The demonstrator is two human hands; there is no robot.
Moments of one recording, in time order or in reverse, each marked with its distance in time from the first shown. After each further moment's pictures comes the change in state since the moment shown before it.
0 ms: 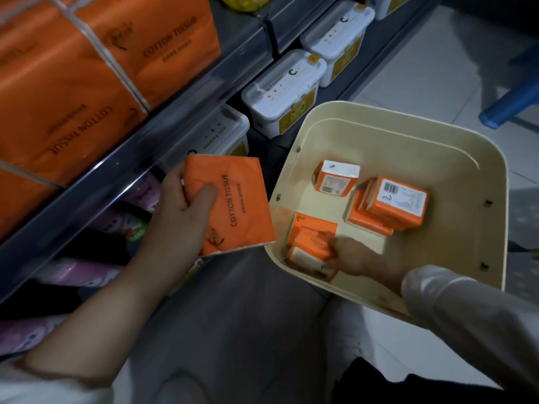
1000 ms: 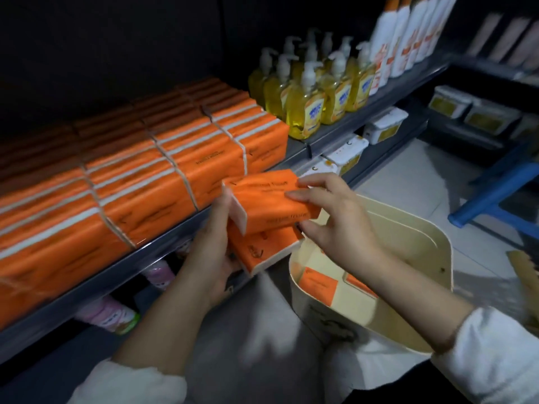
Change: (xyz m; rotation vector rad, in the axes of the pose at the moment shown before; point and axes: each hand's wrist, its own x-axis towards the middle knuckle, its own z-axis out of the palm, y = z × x) left_hand -0.103 0.076 -0.079 -0.668 -0.069 -0.145; right_hand -0.197 -0.210 -0.164 0.169 0.971 -0.687
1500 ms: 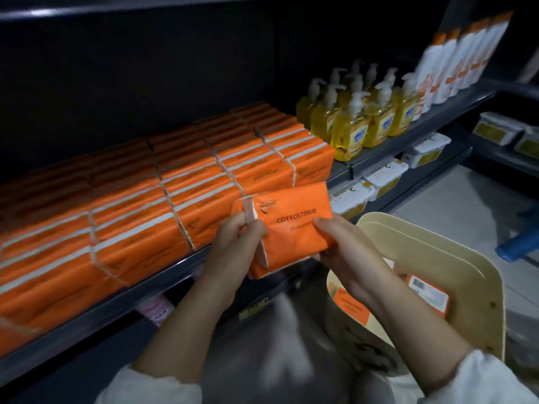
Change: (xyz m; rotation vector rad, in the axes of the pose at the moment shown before) left_hand -0.019 0.026 -0.048 0.317 0.067 0.227; right_hand 0.009 -0.060 0.036 1.115 -0.156 0.768
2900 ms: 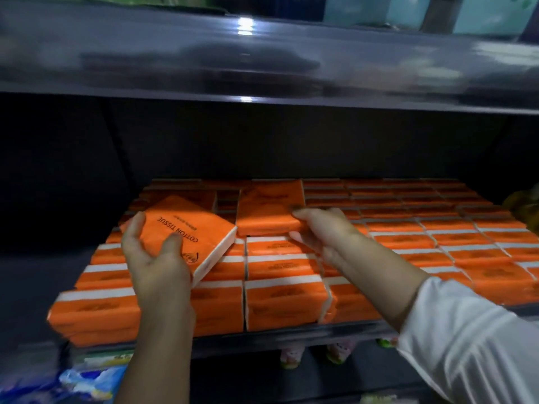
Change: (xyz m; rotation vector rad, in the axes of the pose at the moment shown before) left_hand -0.051 -0.024 -0.312 -0.434 1.192 0.202; right_hand 0.092 0.019 0.353 -0.235 -0.186 0.223
